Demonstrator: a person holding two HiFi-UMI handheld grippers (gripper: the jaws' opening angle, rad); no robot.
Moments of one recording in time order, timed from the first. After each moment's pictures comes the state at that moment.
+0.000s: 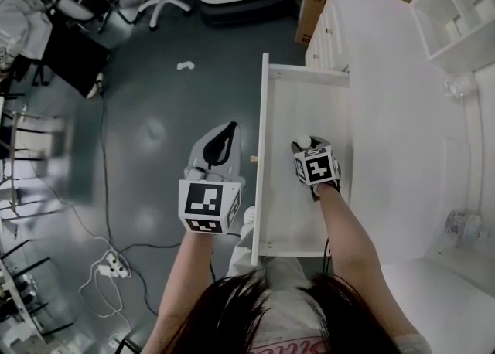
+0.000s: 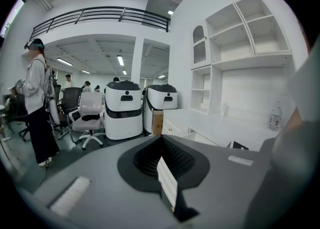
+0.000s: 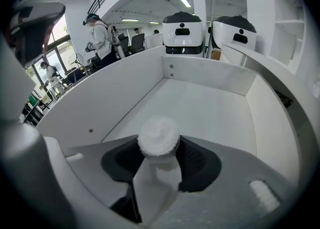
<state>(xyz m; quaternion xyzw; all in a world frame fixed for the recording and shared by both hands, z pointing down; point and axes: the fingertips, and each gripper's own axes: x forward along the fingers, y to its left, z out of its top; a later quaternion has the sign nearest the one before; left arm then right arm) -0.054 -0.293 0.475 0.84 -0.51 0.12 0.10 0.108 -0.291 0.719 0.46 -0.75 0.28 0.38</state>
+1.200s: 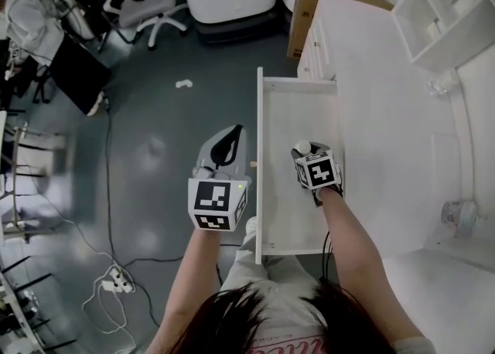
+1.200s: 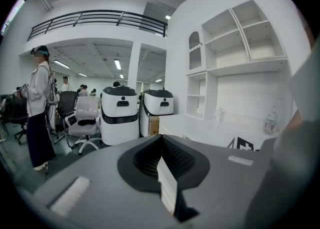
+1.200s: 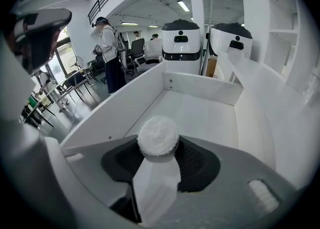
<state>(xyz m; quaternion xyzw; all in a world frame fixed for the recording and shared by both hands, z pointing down) -0.042 -0.287 0.446 0.86 -0.50 0.10 0.09 0.112 -0.279 0.669 0.47 -0.75 0.28 0.37</state>
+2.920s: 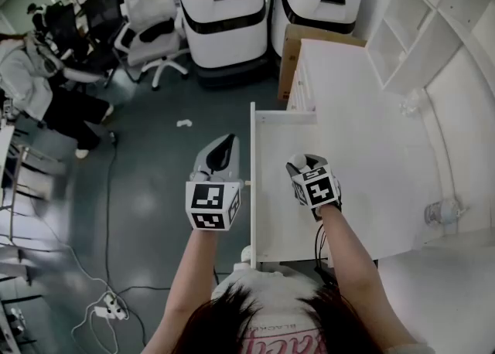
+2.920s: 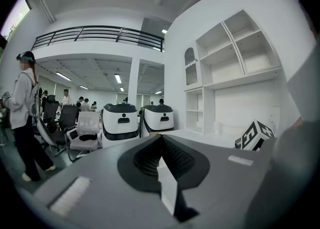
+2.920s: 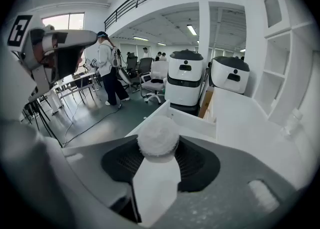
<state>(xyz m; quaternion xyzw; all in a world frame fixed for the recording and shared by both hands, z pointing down) -0.046 -0.268 0.370 0.86 -0.51 0.05 0.03 0.111 -0.260 0.537 0.49 -0.79 0.18 0.33</state>
